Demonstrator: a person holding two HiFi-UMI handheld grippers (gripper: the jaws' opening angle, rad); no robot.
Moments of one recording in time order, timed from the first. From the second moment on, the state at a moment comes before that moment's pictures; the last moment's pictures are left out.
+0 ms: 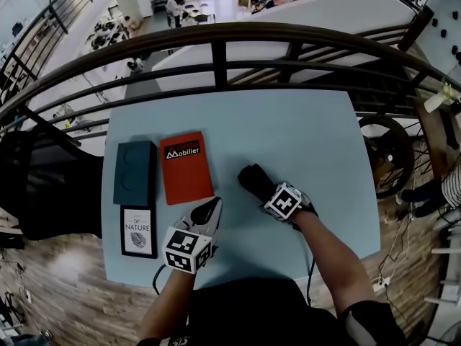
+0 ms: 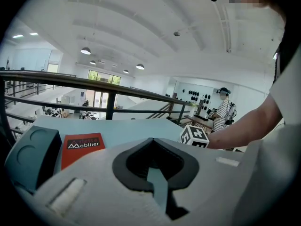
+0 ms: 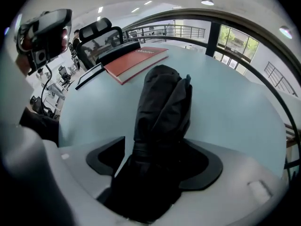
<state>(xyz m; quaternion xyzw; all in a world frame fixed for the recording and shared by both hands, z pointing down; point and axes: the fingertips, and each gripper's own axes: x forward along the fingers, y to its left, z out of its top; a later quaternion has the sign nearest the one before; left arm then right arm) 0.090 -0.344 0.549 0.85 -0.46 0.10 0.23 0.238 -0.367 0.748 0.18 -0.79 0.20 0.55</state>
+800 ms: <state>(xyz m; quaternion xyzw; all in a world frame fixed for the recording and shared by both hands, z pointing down) 0.112 -0.332 0.504 0.85 -0.48 0.08 0.19 0.227 -0.358 0.762 0.16 -0.81 0.18 0.54</state>
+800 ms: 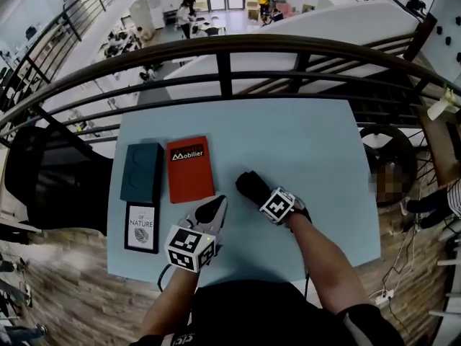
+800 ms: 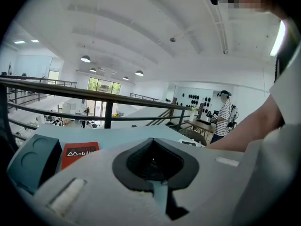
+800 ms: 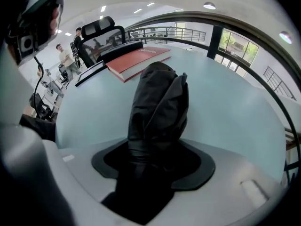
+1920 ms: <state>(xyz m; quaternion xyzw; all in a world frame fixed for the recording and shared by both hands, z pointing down) 0.082 -0.314 0.422 0.85 -0.50 0.06 0.11 0.237 -0.353 0.487 0.27 -0.94 0.14 0.17</state>
